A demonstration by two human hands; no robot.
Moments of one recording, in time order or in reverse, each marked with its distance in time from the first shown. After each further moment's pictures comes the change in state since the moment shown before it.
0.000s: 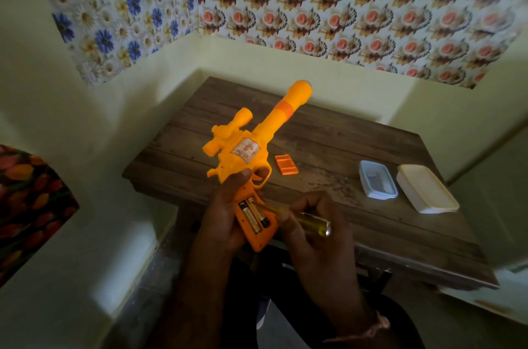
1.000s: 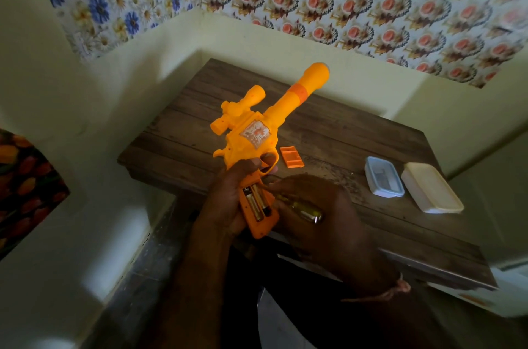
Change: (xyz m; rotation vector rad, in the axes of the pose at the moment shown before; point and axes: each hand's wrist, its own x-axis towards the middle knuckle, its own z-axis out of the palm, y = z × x) left_hand 0.015 0.015 -0.001 0.085 -0.044 -0.067; right_hand 0.046 0.008 -0.004 -0.369 -0.404 -0.174
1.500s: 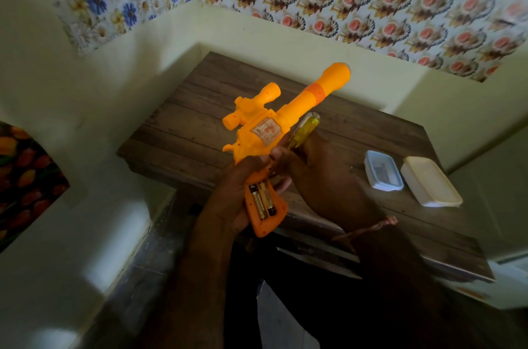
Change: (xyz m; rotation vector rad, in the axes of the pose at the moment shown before) left_hand -0.004 -0.007 0.014 -0.030 -0.049 0.001; right_hand 0.046 0.003 -0.003 0.225 -0.057 0.289
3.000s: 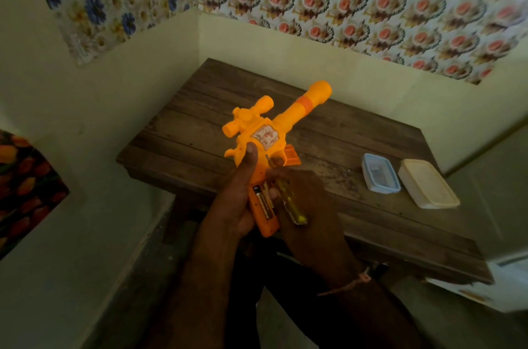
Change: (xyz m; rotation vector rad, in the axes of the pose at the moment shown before) left_hand 0.011 -0.009 -0.003 0.005 -0.079 -0.068; right_hand -0.043 0.040 0.034 -0.269 0.277 -0.224
